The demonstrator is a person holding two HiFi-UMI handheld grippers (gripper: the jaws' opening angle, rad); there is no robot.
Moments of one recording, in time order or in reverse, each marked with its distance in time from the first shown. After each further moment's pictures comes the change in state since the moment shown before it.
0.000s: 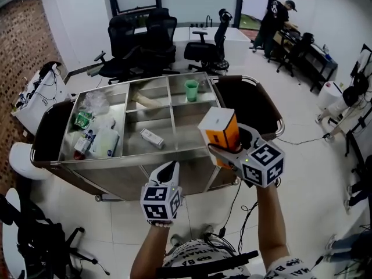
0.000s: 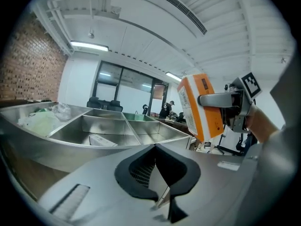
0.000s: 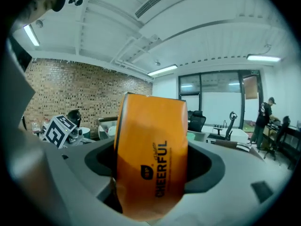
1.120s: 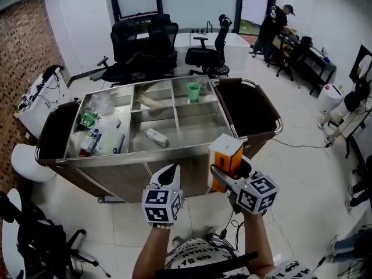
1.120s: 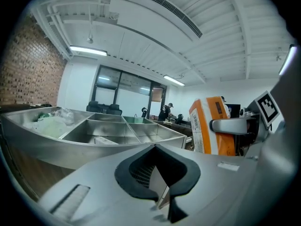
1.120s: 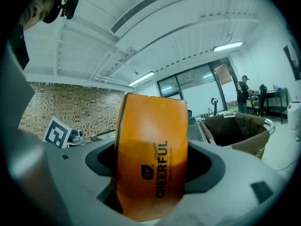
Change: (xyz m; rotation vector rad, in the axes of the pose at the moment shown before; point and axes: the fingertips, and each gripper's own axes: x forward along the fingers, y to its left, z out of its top) left arm -0.033 -0.003 0.000 0.026 -0.039 -0.008; right arm -0.041 0.050 -0.062 0.298 -0.113 -0.143
